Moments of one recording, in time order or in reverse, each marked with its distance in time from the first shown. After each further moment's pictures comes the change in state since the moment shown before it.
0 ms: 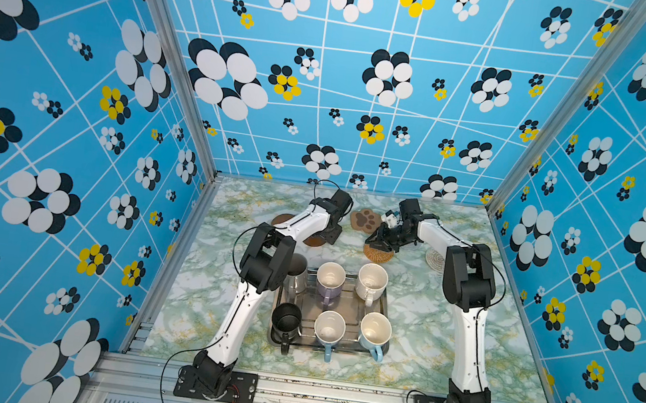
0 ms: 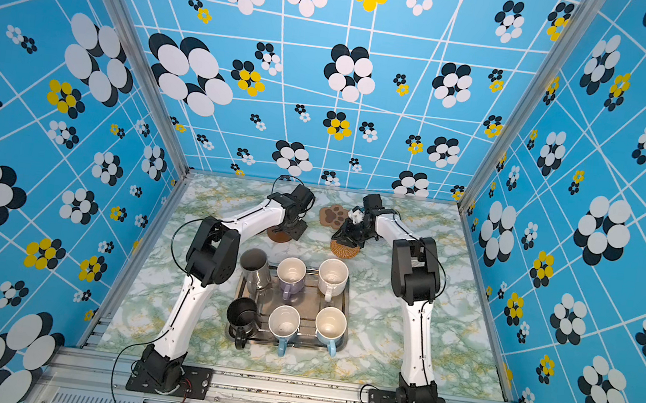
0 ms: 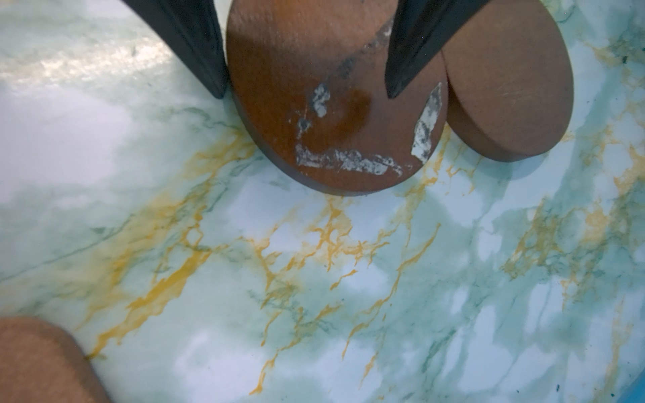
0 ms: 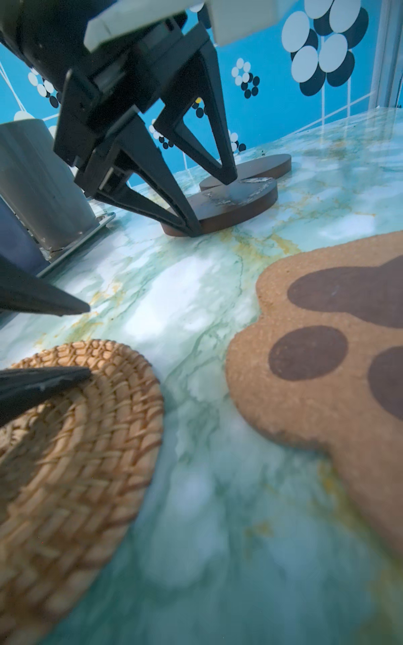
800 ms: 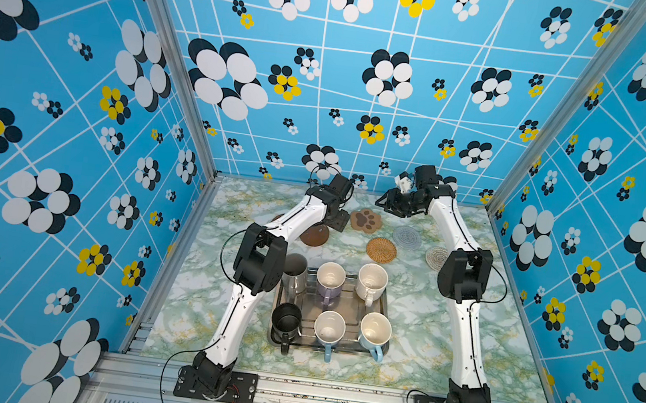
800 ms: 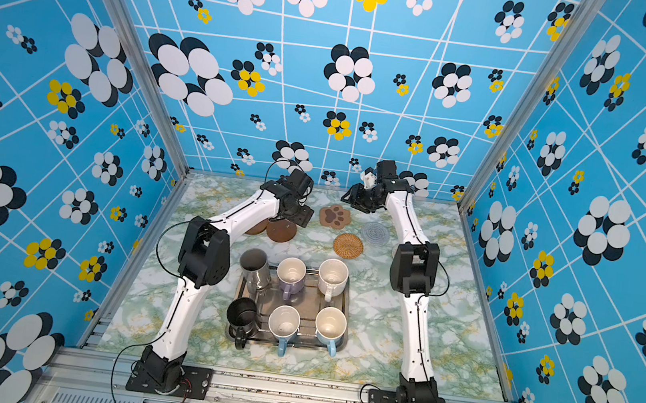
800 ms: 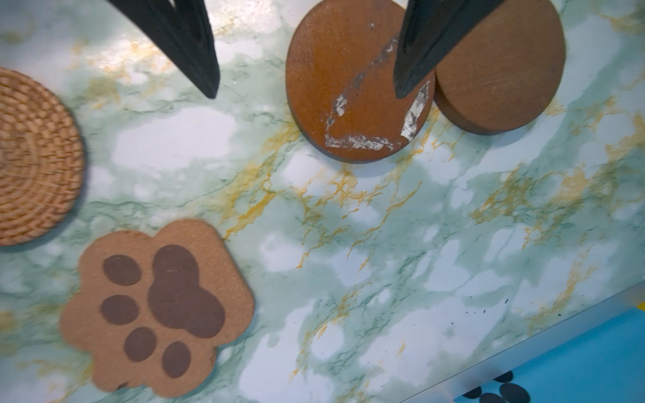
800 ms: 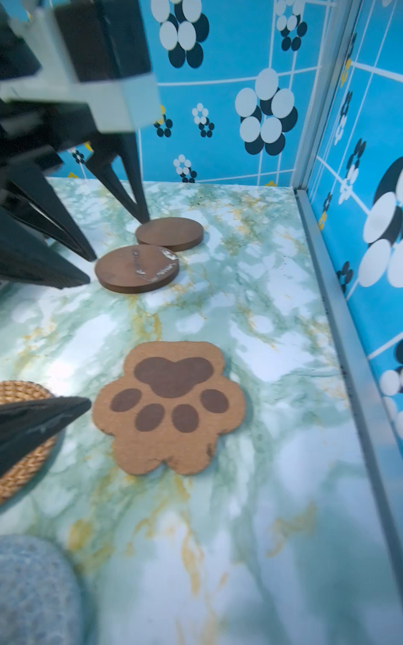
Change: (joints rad) left arm 0.013 -0.080 0.077 0.006 0.180 -0.073; right arm -0.054 0.243 0.772 -0.296 0.088 -0.098
